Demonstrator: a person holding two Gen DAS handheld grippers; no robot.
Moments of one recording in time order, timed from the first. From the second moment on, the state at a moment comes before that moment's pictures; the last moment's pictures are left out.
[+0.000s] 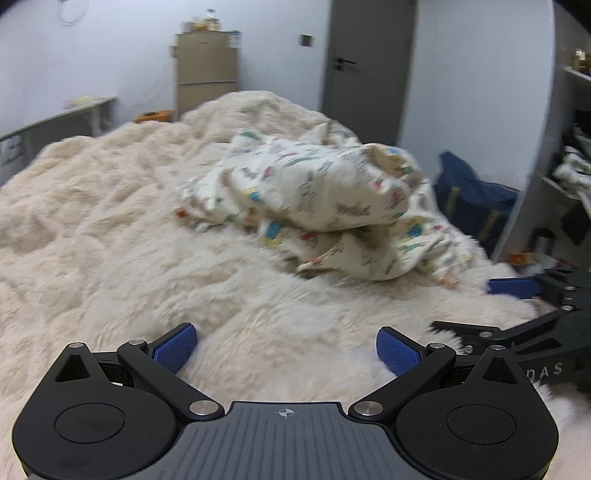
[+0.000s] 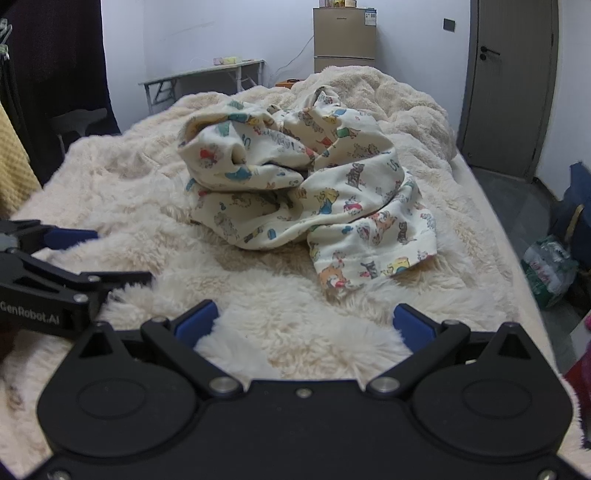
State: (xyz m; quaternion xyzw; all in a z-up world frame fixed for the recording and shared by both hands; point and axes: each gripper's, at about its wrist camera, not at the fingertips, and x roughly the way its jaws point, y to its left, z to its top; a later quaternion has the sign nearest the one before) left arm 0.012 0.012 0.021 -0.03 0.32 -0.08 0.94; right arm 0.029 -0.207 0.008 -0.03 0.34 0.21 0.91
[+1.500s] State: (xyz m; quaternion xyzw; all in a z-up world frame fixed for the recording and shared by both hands) left arm 0.070 -0.013 0.000 0.02 0.23 -0.13 0.97; right arm 0.098 -0.247 -0.017 0.05 0.30 0.22 0.93
